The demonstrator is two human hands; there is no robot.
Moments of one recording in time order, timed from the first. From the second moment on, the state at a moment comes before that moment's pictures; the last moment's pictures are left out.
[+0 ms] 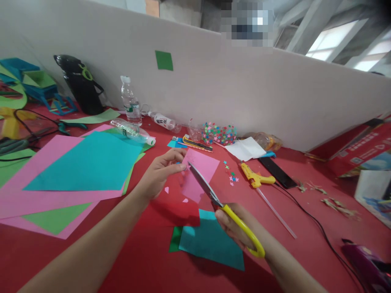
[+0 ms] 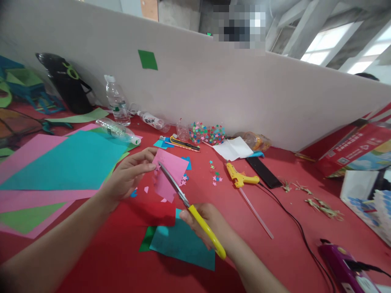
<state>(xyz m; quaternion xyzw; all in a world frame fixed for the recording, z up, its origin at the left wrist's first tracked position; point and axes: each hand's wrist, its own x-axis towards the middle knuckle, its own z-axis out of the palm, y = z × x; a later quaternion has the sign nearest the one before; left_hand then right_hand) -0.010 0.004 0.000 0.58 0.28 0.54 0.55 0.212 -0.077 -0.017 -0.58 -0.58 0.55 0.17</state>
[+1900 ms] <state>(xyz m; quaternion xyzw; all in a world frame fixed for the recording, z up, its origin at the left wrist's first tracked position) 0.005 0.004 -0.009 0.50 0.45 0.47 0.57 0.211 -0.070 -0.026 -0.53 -0.53 0.52 0.41</state>
